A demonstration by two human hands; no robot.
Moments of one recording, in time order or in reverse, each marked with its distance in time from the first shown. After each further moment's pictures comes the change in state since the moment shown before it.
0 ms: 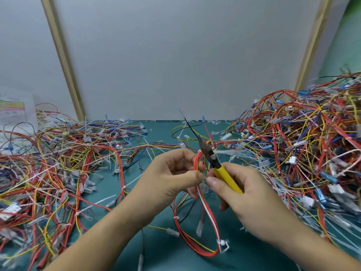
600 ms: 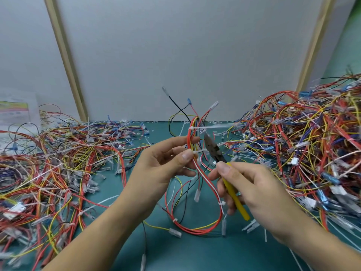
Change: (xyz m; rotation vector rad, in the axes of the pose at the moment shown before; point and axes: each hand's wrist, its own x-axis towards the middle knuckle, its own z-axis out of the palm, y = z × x) left_hand 0.003 -0.001 -0.016 -0.056 0.124 0.158; right_hand 0.004 -0.010 -0.005 0.275 -0.028 0.130
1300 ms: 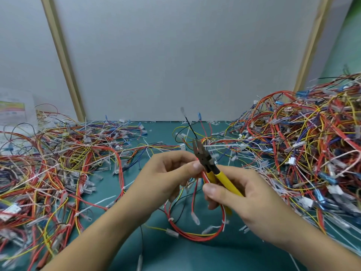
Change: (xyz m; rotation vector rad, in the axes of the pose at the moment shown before) left_hand -0.004 0.003 0.005 0.210 -0.138 -0.122; right_hand -0.005 -0.004 0.002 -0.106 -0.171 -0.137
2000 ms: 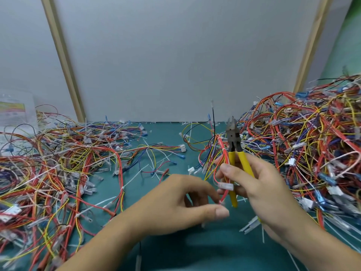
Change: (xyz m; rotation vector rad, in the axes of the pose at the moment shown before) left_hand -0.007 -0.011 0.008 0.478 -0.283 0.084; right_hand 0.007 0.012 -0.007 0.129 0.348 0.045
